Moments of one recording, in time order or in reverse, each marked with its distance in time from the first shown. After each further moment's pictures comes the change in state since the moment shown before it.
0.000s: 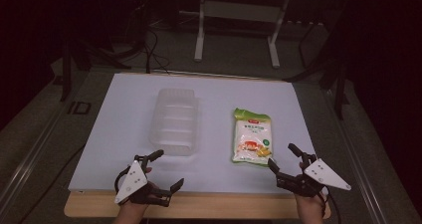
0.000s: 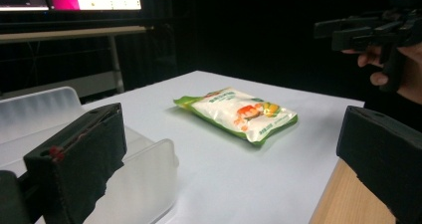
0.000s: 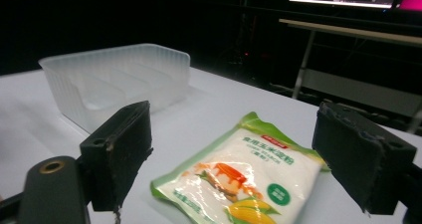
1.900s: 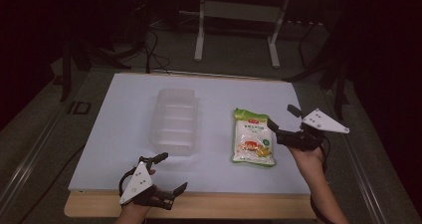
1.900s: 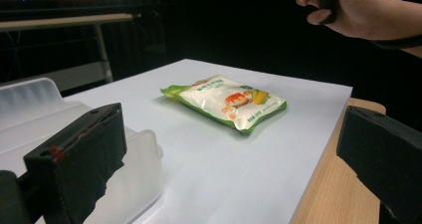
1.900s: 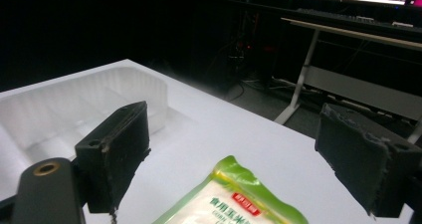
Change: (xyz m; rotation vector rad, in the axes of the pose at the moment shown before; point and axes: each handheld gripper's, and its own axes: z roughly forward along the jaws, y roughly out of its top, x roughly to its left) left arm -0.005 -0.001 0.006 0.058 -0.041 0.011; right arm -0.052 0.079 0.070 0.073 0.026 -0.009
